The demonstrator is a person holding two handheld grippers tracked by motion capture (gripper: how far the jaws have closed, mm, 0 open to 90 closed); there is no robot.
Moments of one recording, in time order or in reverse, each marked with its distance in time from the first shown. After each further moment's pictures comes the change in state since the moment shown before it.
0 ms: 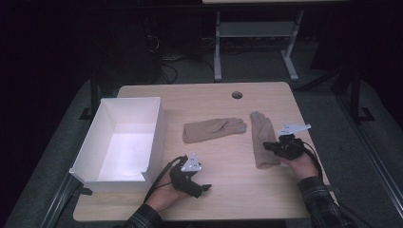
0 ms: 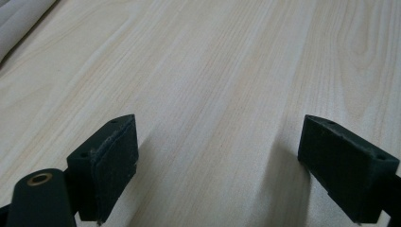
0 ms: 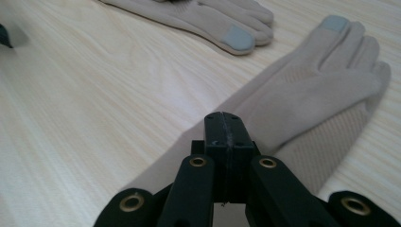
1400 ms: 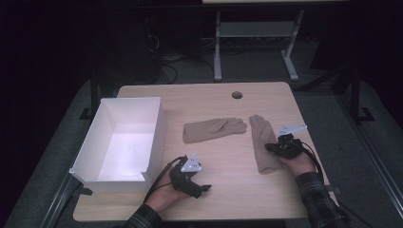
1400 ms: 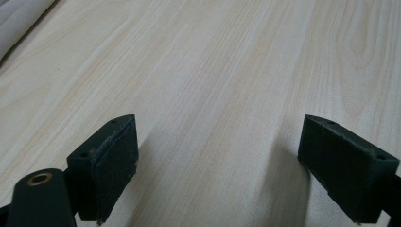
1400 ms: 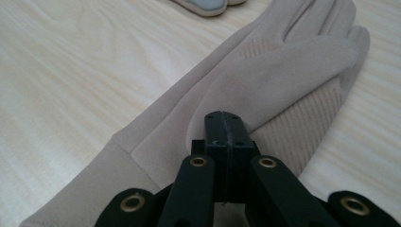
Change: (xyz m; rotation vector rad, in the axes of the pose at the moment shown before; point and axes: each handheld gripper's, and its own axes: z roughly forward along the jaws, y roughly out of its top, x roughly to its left) left arm -0.001 0.000 -0.001 0.005 0.001 0.004; right arm -0.015 -0.012 0.019 0.073 -0.048 0.024
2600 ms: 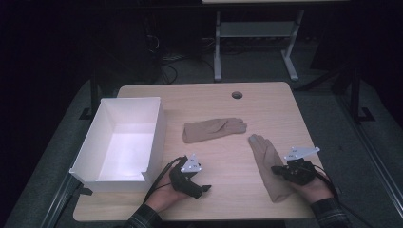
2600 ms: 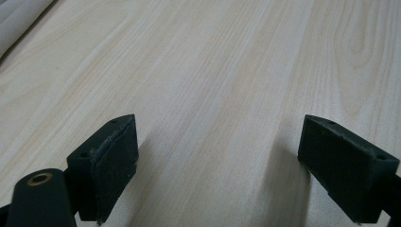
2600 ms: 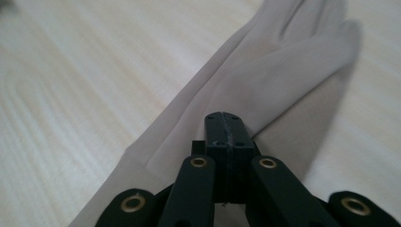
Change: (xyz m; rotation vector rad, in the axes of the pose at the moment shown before) left arm -0.002 -0.001 0.000 -0.007 -0.002 -0.011; right arm 0.047 -0.043 -0.052 0.032 0.070 -0.060
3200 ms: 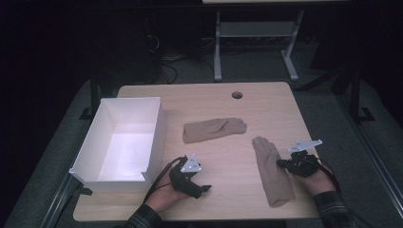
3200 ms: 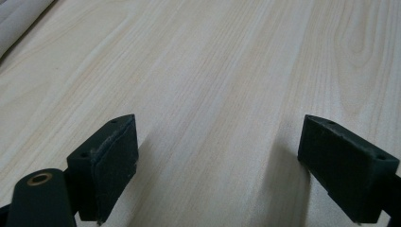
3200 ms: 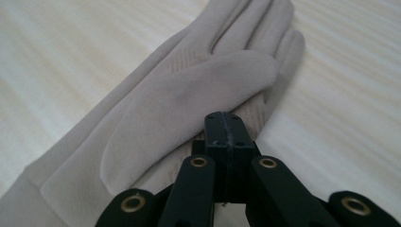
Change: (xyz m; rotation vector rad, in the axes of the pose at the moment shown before) left arm 0.001 0.000 0.000 0.006 0.002 0.011; right arm -0.028 0.000 0.005 0.035 -0.051 0.037
